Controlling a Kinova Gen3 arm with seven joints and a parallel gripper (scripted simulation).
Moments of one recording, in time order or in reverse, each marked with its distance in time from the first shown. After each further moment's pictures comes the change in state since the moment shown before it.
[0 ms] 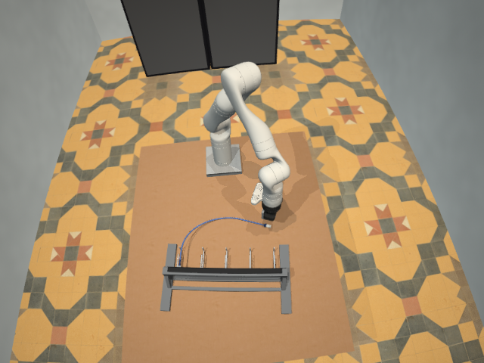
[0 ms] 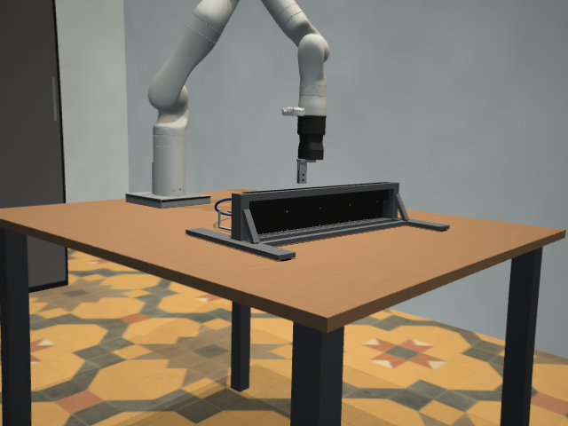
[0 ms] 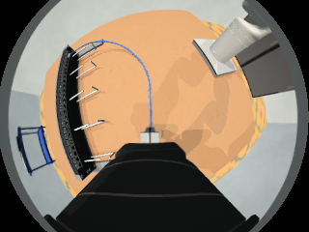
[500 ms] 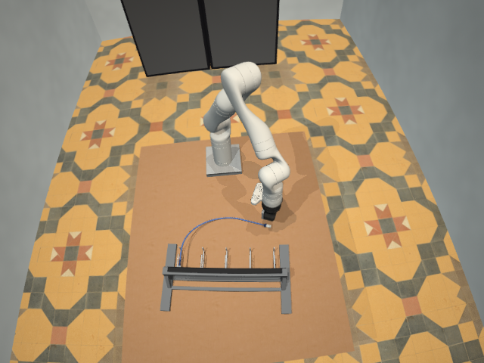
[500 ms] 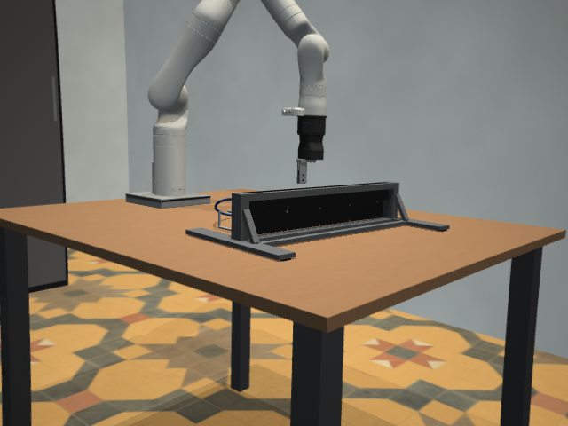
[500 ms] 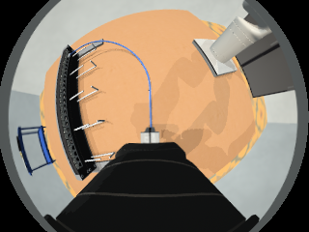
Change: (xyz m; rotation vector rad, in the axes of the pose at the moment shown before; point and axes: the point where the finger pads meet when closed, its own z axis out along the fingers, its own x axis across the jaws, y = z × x) arm 0.000 0.000 0.000 -0.001 -0.002 0.000
